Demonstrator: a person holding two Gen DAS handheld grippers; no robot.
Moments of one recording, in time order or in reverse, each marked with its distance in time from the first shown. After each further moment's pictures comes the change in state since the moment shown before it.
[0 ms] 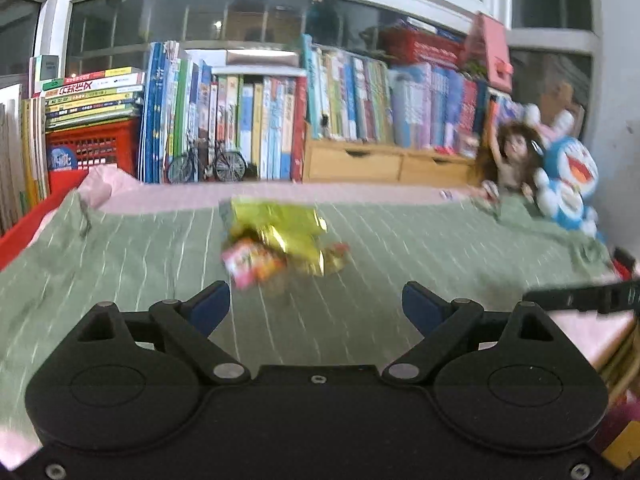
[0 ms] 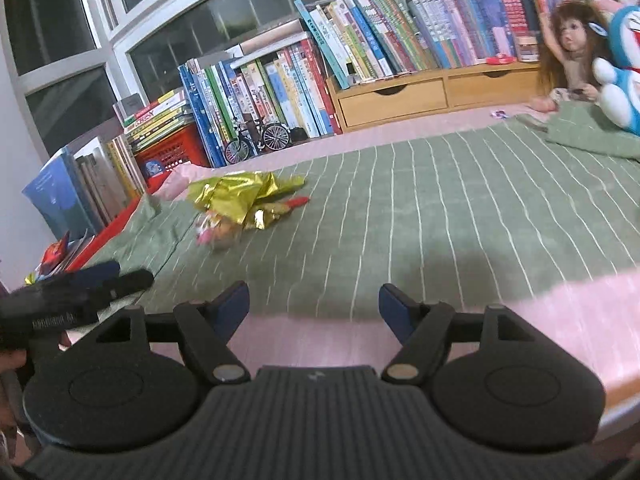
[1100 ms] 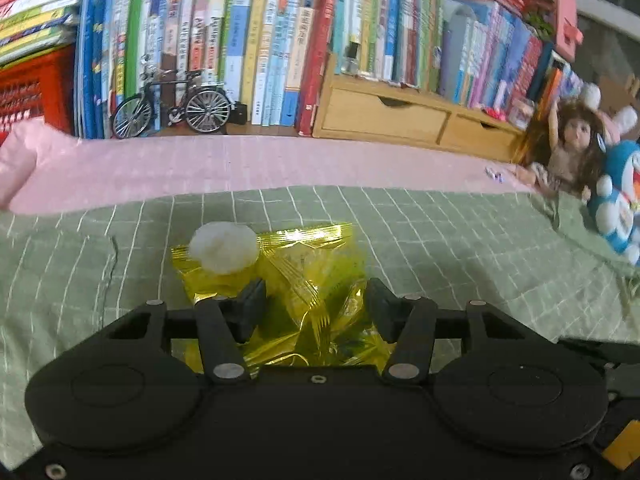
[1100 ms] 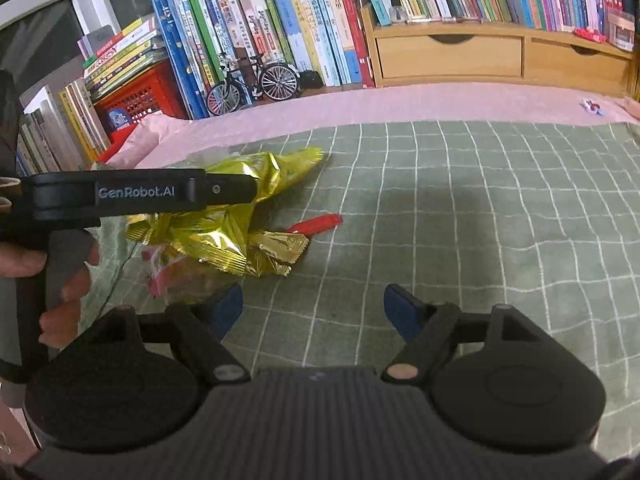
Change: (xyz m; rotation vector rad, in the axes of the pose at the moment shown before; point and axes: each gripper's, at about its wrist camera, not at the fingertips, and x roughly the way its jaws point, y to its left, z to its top) left arm 0.221 0.048 0.073 -0.091 0.276 -0.051; right arm 0.171 0.039 0.057 -0.067 0.207 -0.033
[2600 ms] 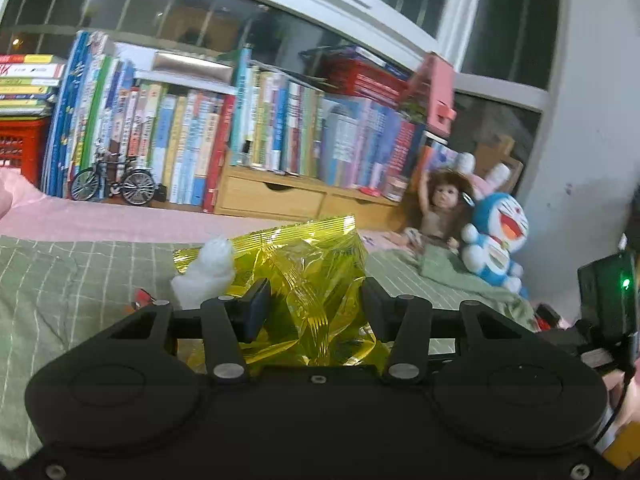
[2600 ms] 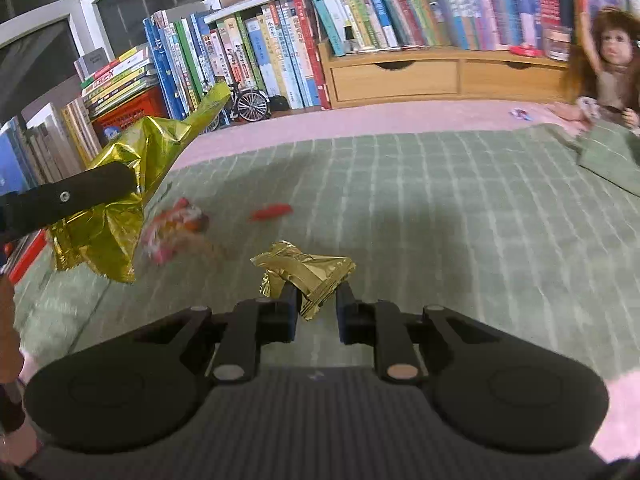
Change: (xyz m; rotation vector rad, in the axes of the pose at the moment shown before) left arm -0.155 -0.050 -0.080 0.063 -0.298 -0.268; right arm -0.104 -0.025 -0.052 0.012 -0.066 -0.077
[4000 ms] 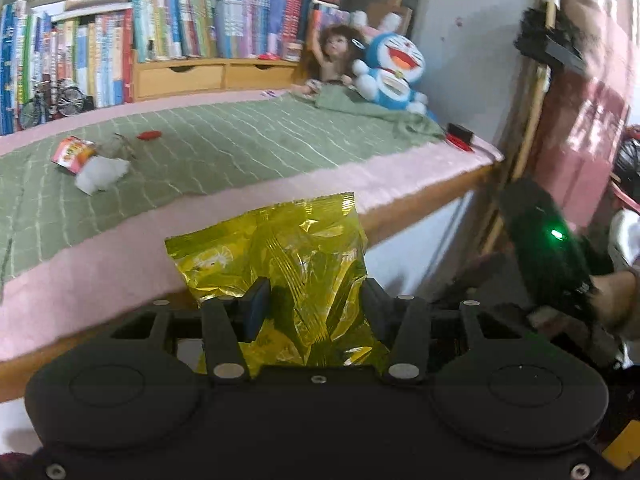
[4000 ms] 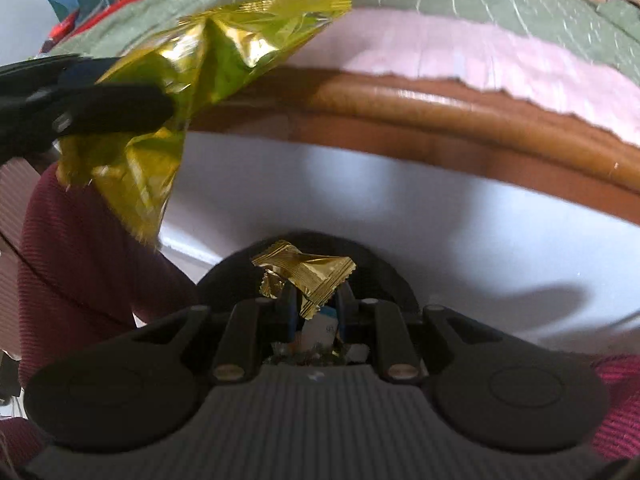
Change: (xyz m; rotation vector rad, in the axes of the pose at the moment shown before) left arm -0.118 -0.110 -0.164 0.222 0.308 -0.123; right arm -0.052 0.025 -0.207 -0.158 0.347 0.057
